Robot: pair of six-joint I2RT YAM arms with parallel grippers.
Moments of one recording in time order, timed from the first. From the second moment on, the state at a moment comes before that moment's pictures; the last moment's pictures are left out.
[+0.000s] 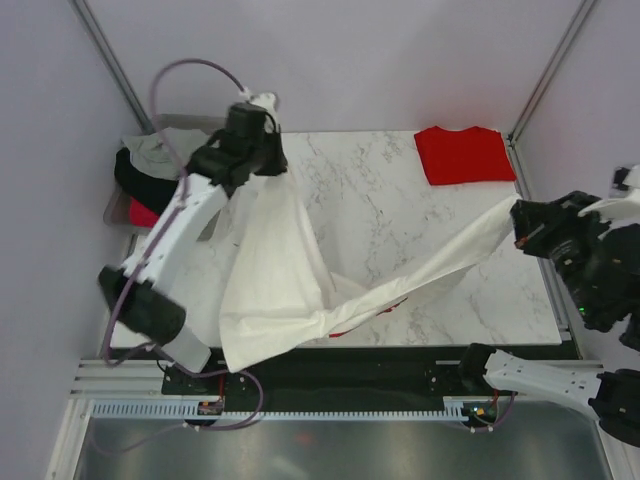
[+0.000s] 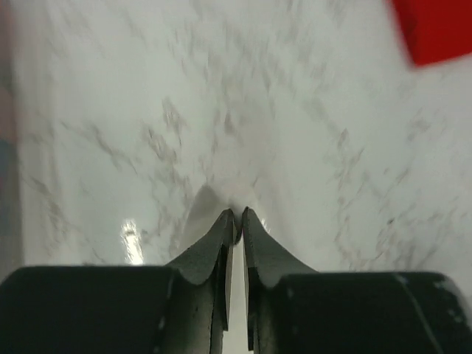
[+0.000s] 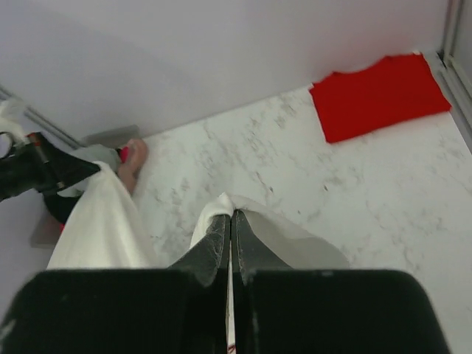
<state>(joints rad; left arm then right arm) -0.45 1.47 1.77 -0.73 -0.12 -0.29 0.96 0.81 1.80 -1.08 0.86 0.56</state>
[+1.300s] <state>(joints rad) -0.70 0.81 0.40 -0.62 0.05 -0.95 0.96 0.72 1.26 -1.18 0.89 0.88</state>
